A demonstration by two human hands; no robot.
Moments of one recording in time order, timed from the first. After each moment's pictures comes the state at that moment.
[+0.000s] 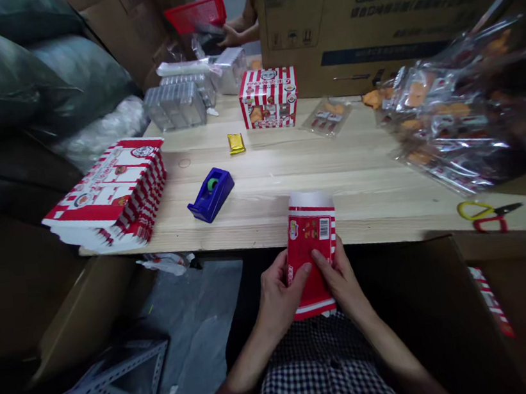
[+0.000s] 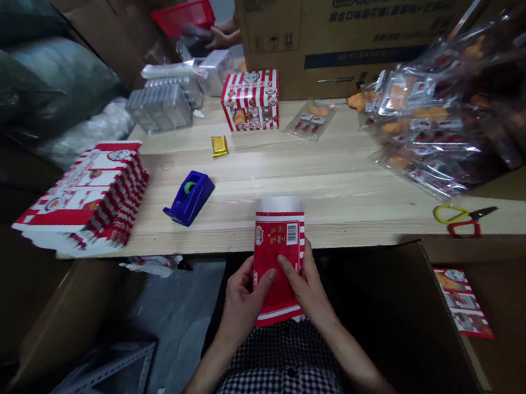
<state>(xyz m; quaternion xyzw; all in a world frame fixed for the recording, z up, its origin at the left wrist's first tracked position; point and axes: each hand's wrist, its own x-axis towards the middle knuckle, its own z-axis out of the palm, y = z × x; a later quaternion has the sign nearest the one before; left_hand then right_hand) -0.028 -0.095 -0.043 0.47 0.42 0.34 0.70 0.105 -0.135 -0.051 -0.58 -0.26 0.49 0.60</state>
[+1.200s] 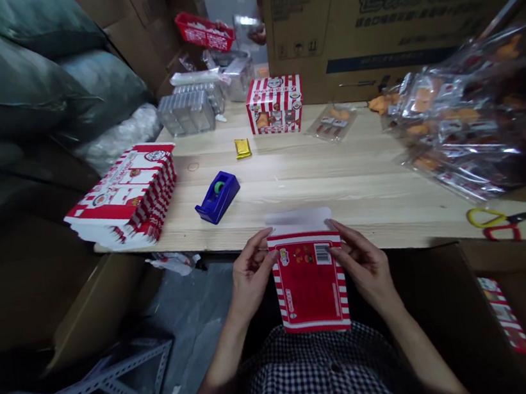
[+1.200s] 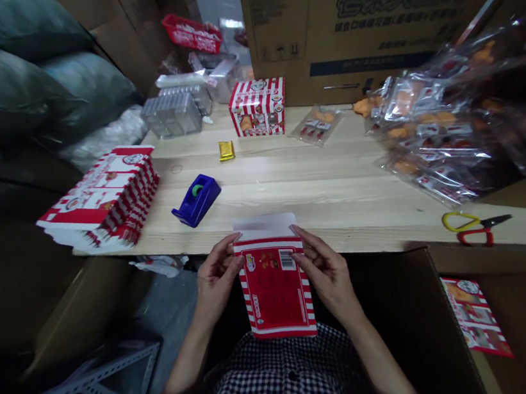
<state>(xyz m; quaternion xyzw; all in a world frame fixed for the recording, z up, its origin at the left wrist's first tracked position) -0.062 -0.059 -0.040 0.52 0.38 0.45 0.62 0.145 -0.133 -0.034 -0.53 -0.41 0.39 0.62</state>
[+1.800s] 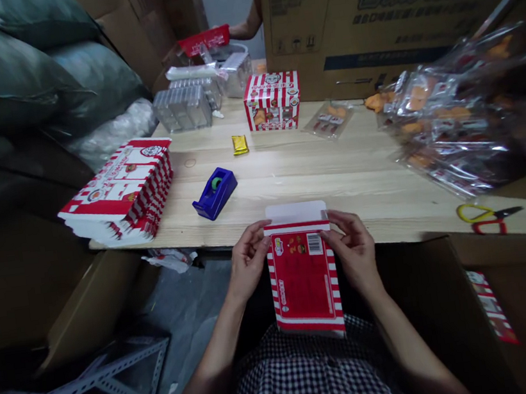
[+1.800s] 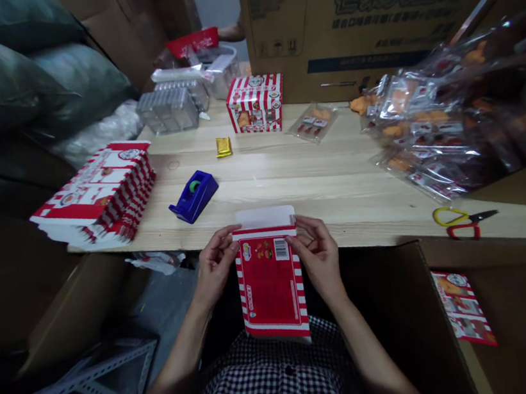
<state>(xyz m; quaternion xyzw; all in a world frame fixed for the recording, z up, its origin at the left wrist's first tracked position) -0.061 -0.042 -0.036 0.51 0.37 0.42 0.66 0.135 -0.114 -0.026 -0.53 -0.31 0.42 0.67</state>
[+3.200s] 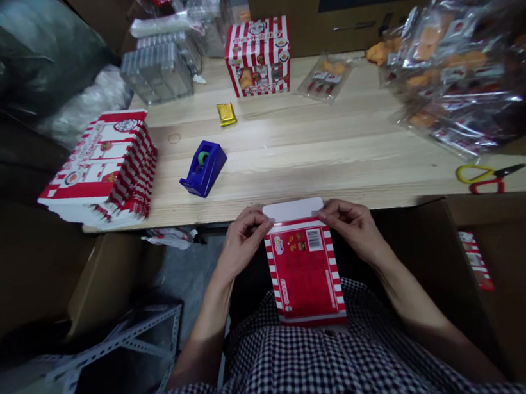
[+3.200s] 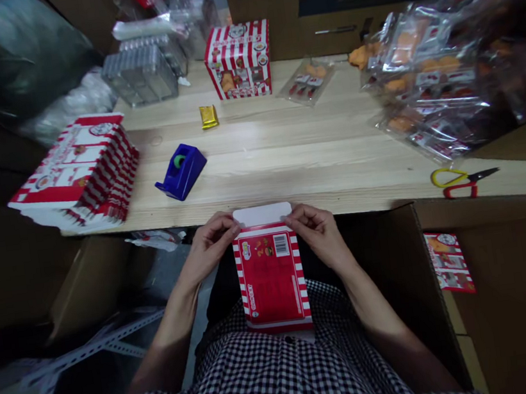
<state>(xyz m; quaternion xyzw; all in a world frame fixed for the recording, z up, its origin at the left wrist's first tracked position) -0.071 -0.043 -0.032 0.67 0.38 0.31 0.56 0.162 -0.133 -0.038 -0.56 -0.38 0.48 0.56</state>
